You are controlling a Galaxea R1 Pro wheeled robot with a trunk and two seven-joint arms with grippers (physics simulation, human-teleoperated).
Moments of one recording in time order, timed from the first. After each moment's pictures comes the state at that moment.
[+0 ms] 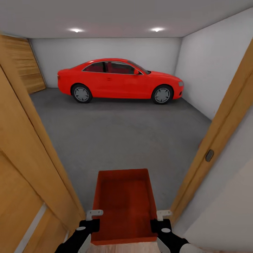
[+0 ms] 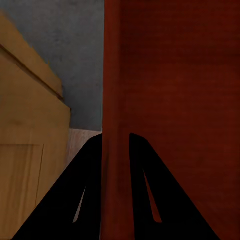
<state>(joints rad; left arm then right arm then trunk) -0.48 -0.09 -0.02 -0.38 0.05 0.07 0.14 -0.60 0.10 0.64 -0.12 -0.53 -0.11 -0.27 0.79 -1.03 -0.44</state>
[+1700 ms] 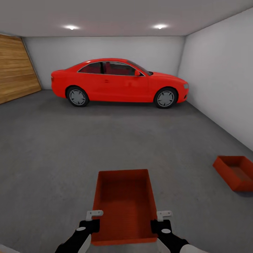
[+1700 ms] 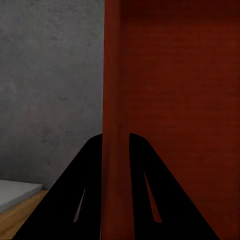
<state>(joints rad) -0.48 -0.09 -0.02 -0.38 0.05 0.07 0.14 -0.59 0.10 0.64 -0.12 -0.53 -0.11 -0.27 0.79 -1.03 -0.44</state>
